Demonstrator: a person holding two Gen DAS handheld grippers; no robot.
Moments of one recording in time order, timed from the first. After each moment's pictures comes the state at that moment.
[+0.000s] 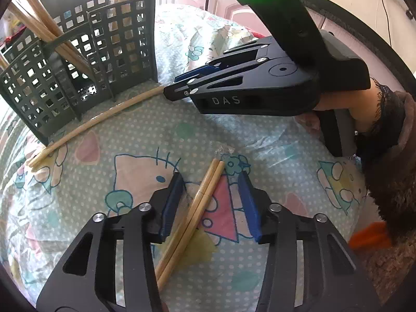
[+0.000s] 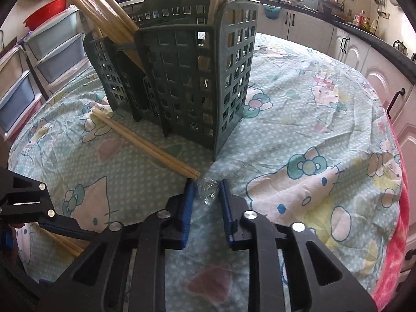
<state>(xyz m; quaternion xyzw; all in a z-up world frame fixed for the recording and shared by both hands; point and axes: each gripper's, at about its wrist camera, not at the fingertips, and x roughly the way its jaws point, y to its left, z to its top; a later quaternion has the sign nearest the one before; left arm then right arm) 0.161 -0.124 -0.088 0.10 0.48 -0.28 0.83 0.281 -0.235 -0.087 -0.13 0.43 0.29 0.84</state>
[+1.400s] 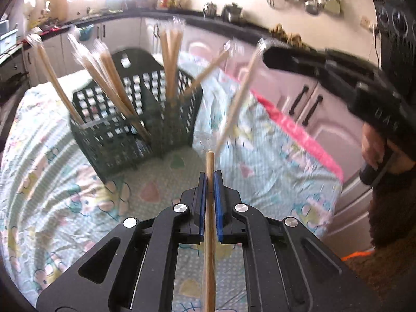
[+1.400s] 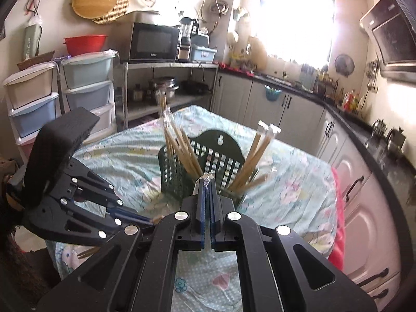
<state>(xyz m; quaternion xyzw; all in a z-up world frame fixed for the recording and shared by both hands) 0.160 -0.054 0.020 0.02 0.39 -0.28 0.88 0.180 -0.227 0.086 -0.16 0.23 0.31 0.91</state>
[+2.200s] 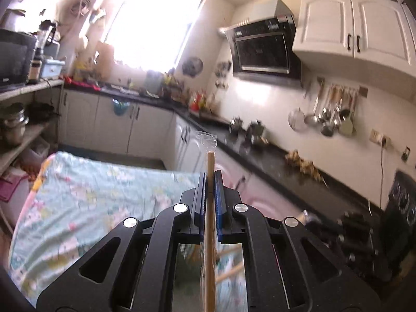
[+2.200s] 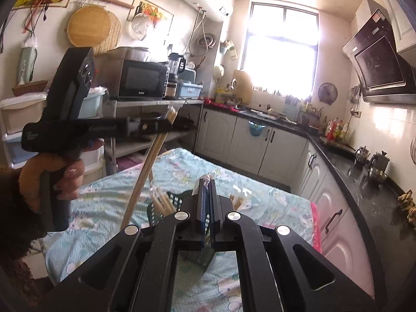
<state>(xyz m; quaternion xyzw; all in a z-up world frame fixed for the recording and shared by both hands) 0.197 -0.008 0.175 -0.13 0.14 -0.20 0.96 0.178 -0.241 0.162 -0.14 0.15 0.28 0.94</state>
